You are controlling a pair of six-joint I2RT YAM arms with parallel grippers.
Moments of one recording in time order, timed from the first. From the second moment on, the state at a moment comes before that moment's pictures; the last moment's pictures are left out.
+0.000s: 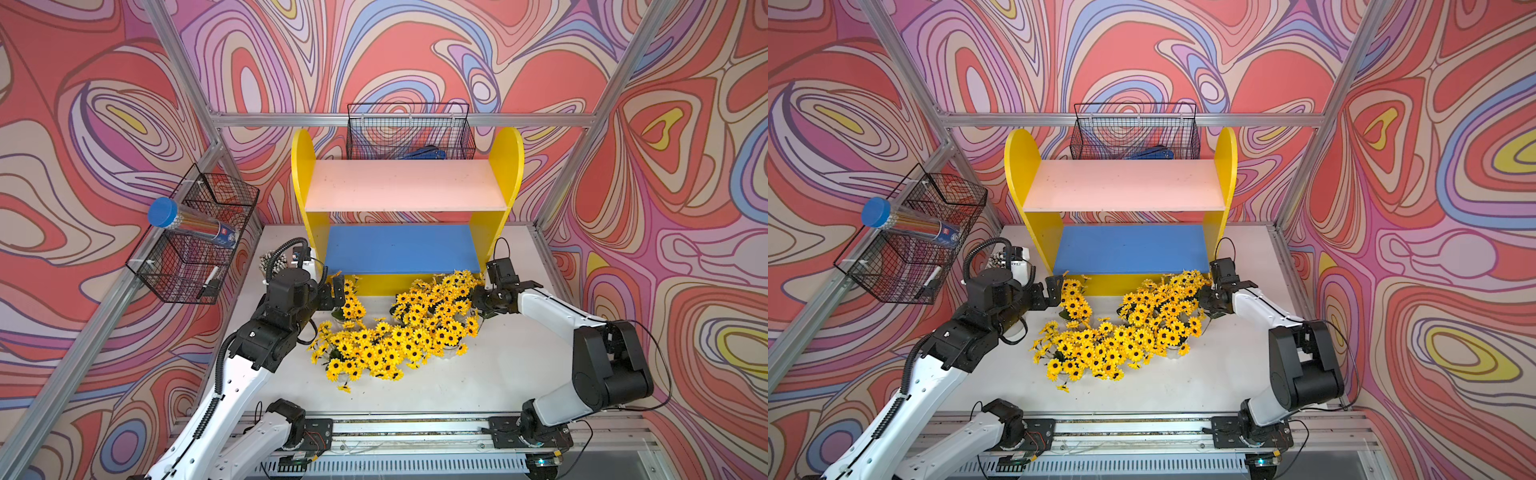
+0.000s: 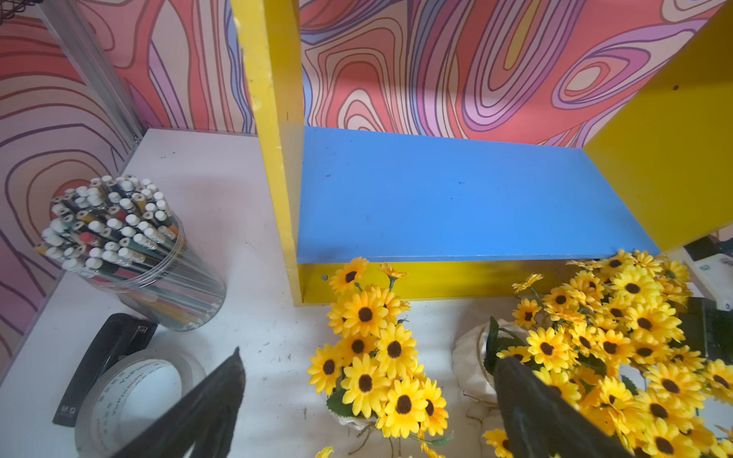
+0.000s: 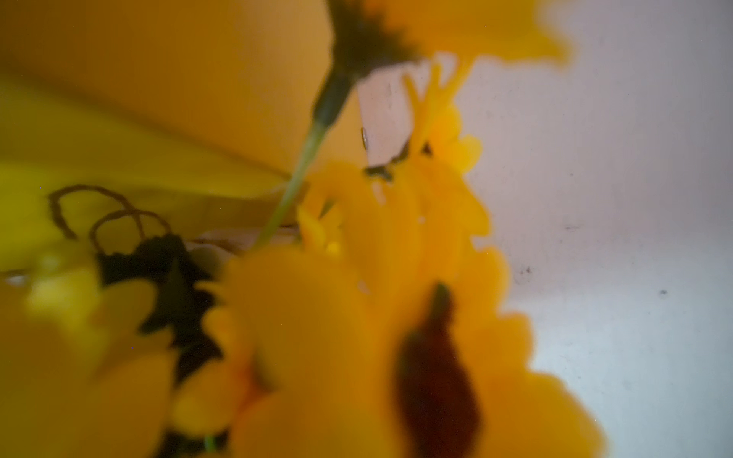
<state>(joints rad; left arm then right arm) -0.39 0.86 0.98 -0.60 -0.20 -0.32 0.18 1.57 0.93 -0.45 -0.04 0.38</state>
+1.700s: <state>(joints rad) -0.39 0.81 1.15 -0.79 -0.45 -0.31 0.41 1.07 1.06 -0.88 0.46 0.47</state>
